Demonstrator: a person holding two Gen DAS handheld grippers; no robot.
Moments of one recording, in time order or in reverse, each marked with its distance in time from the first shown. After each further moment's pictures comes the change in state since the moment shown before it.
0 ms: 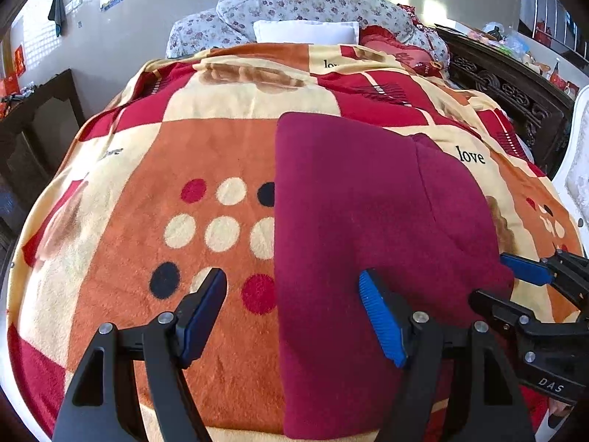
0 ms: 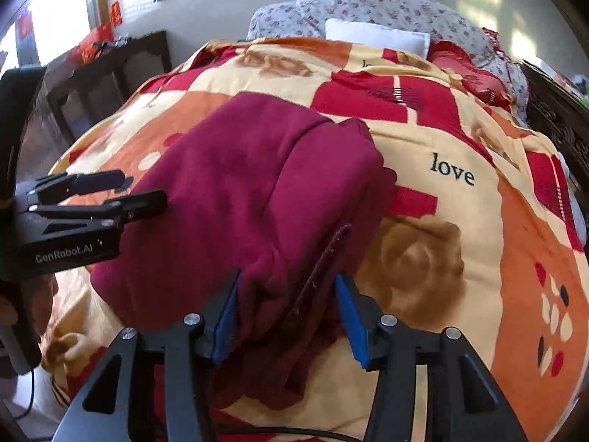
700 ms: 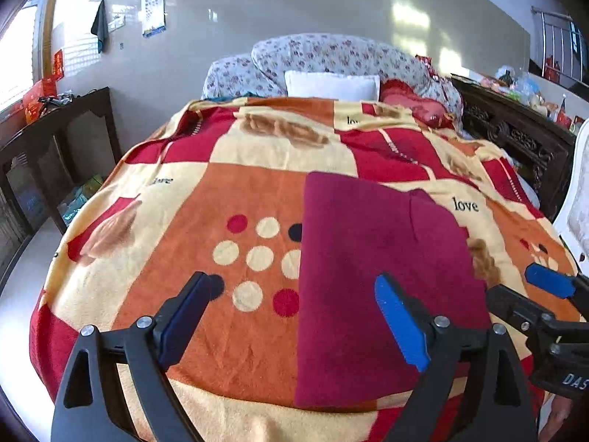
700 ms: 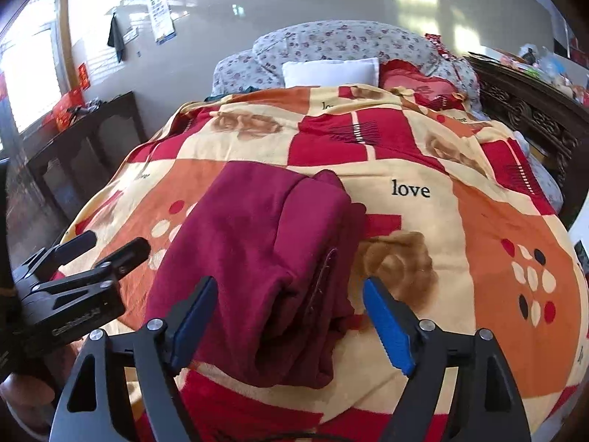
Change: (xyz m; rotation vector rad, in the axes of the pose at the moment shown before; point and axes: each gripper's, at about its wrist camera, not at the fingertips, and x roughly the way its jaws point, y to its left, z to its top) left arm -0.070 0.008 -0.010 -0.084 -0.198 0.071; right arm -0.065 0.014 0.006 0.192 -0.162 -0.071
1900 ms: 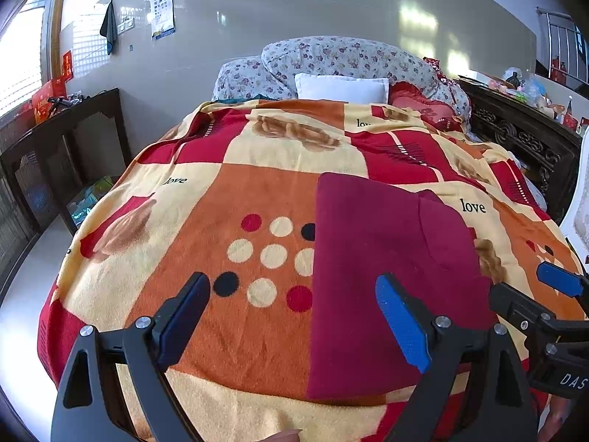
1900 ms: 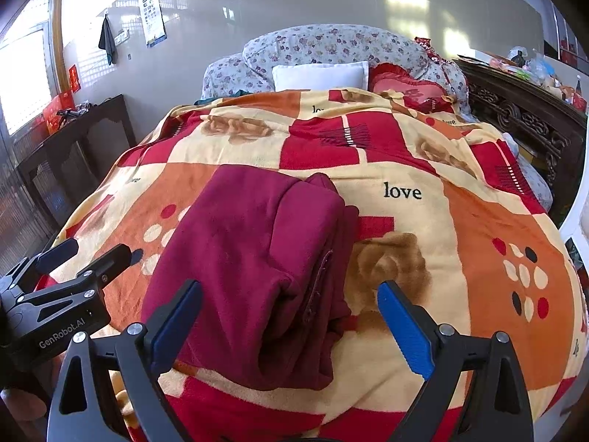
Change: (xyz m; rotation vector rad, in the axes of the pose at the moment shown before) left arm -0.006 0.004 -0.005 -0.006 -0.001 0.036; right arm 0.003 0.009 -0.001 0.010 -0.010 -0.049
